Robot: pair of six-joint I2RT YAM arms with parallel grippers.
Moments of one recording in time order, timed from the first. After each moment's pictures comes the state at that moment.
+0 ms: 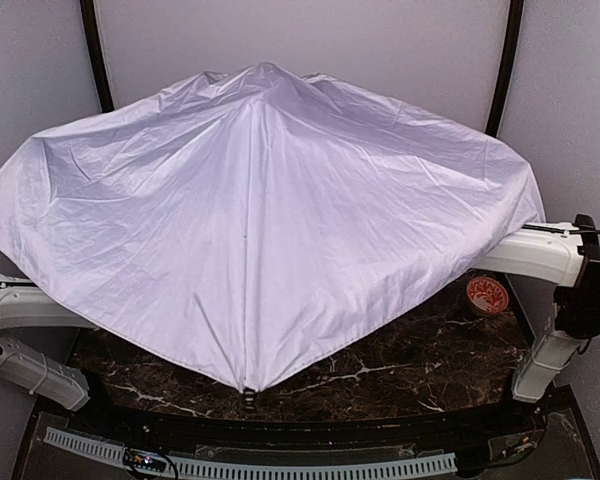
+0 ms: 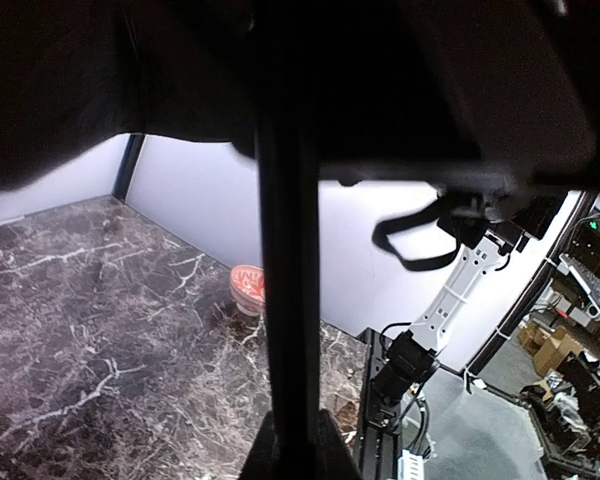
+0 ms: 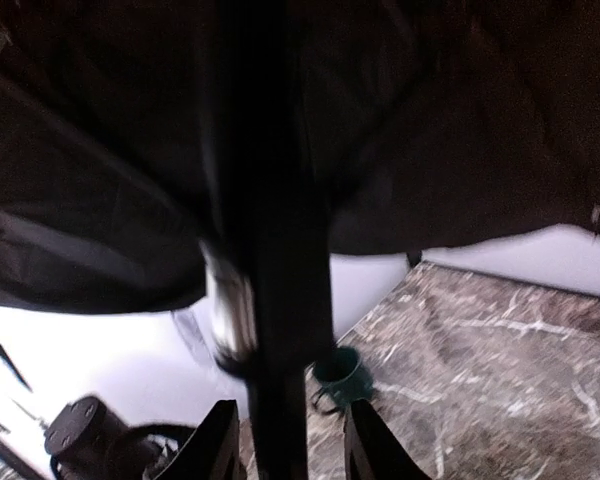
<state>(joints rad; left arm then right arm) -0.86 1.24 0.67 0.63 0.42 -0.47 1.11 1.68 1.50 0.24 0.08 0.46</state>
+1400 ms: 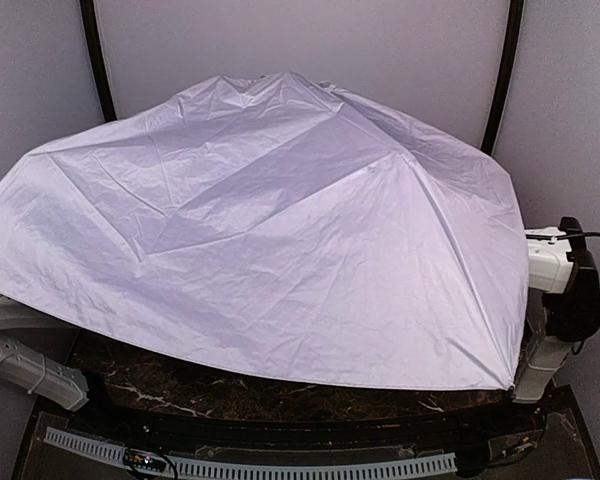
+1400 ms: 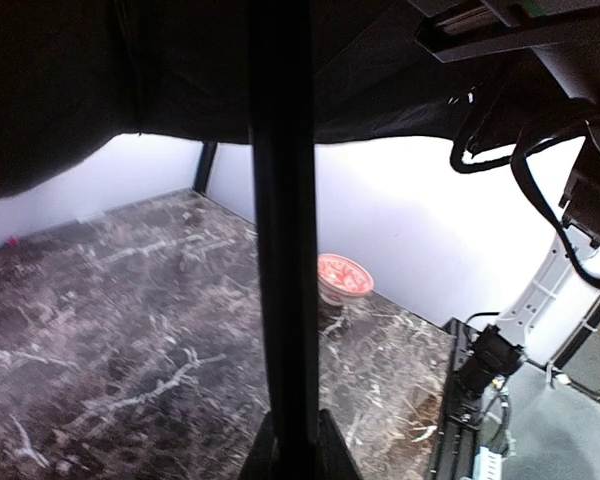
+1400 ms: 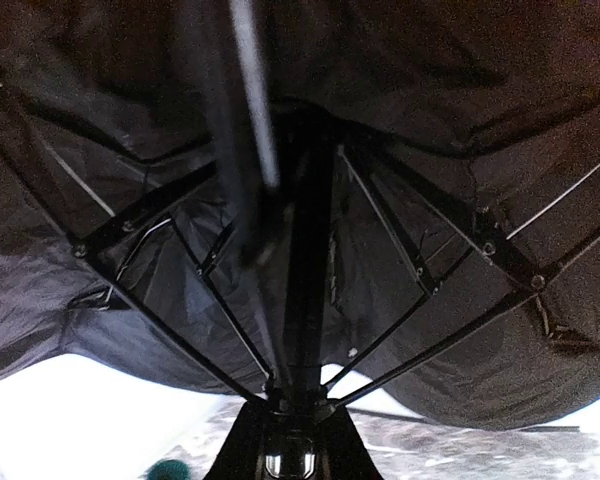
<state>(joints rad) -0.93 1.23 0.70 0.48 0.17 -0.33 1.23 1.77 1.56 0.52 0.65 -0.03</state>
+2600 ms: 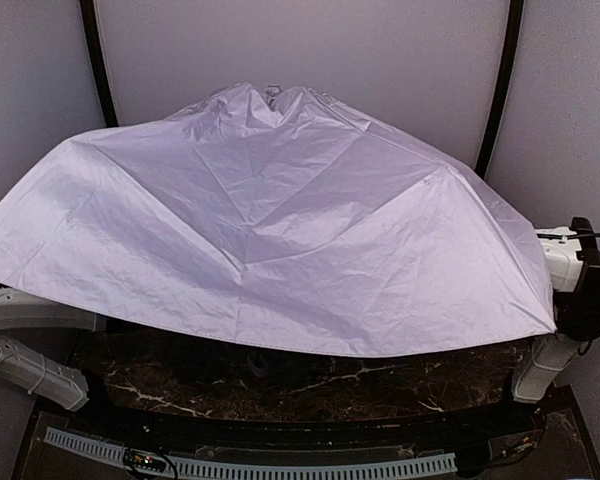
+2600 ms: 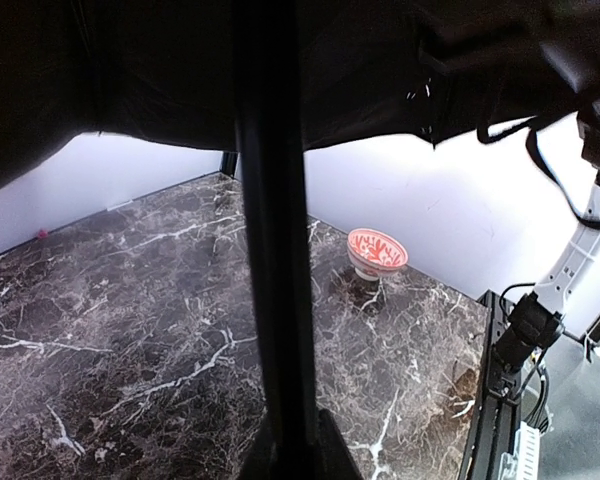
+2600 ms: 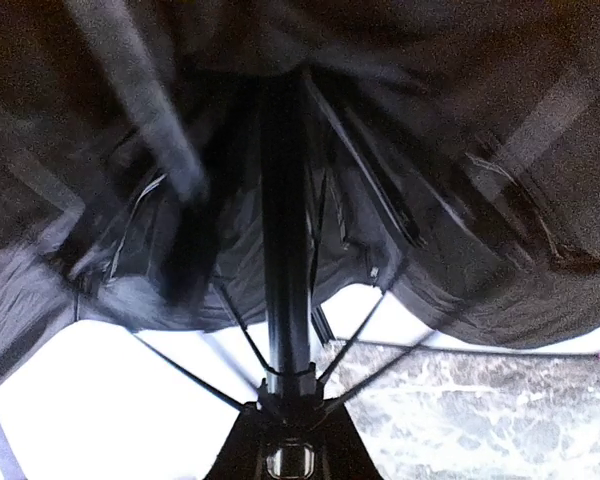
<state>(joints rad) -0.93 1.21 0.70 0.41 0.13 -0.23 1.18 1.70 1.46 0.39 0.43 0.32</state>
